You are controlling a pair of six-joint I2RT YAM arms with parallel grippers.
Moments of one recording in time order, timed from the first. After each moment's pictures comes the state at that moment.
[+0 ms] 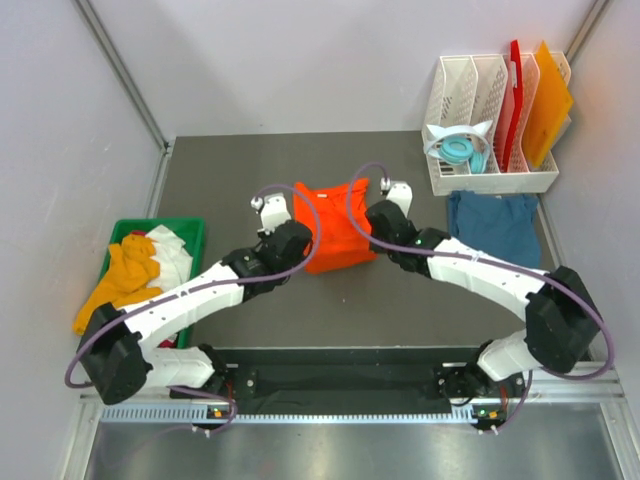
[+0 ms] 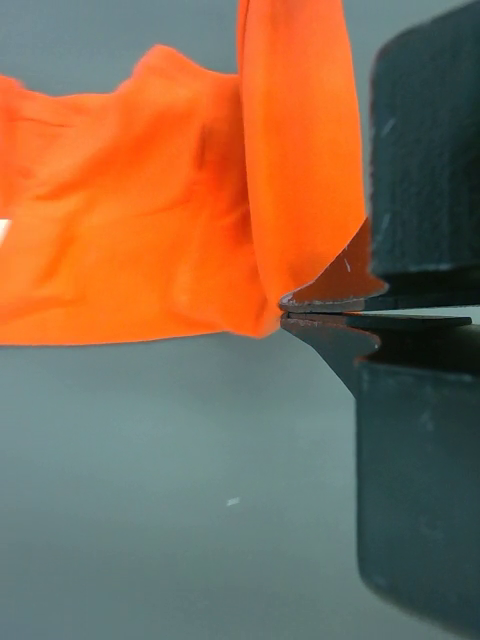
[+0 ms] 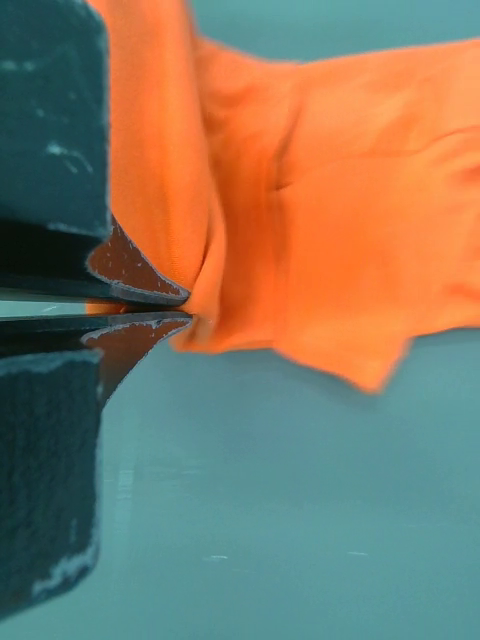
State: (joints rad) left arm -0.85 1.23 0.87 -0.40 -0.65 -0.78; right arm 0.79 1.42 0.96 -0.31 0.48 0.61
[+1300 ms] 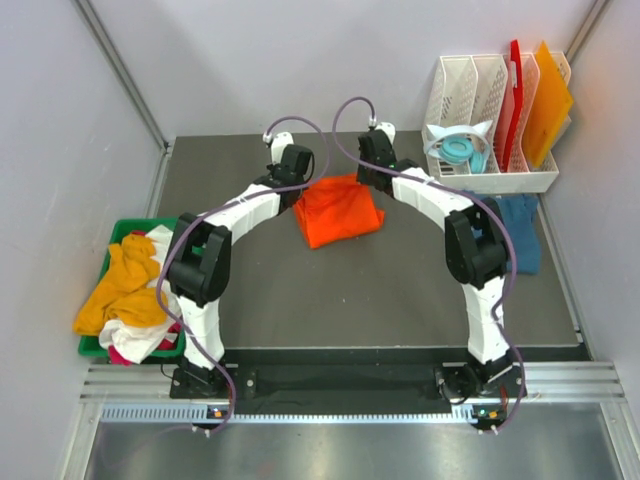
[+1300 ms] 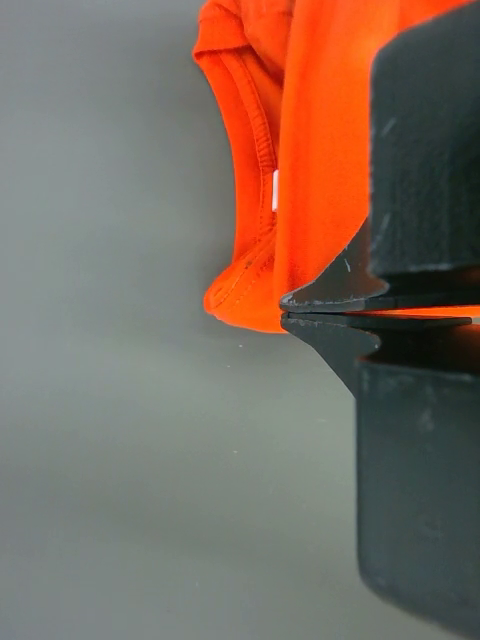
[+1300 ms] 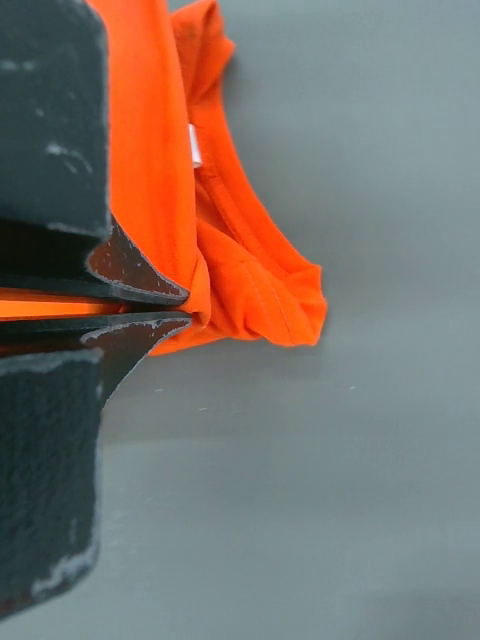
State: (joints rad) left arm -0.45 1.94 1.47 -0.19 -0.52 -0.51; right arm 0.49 2.11 1.72 -0.28 0.29 0.44
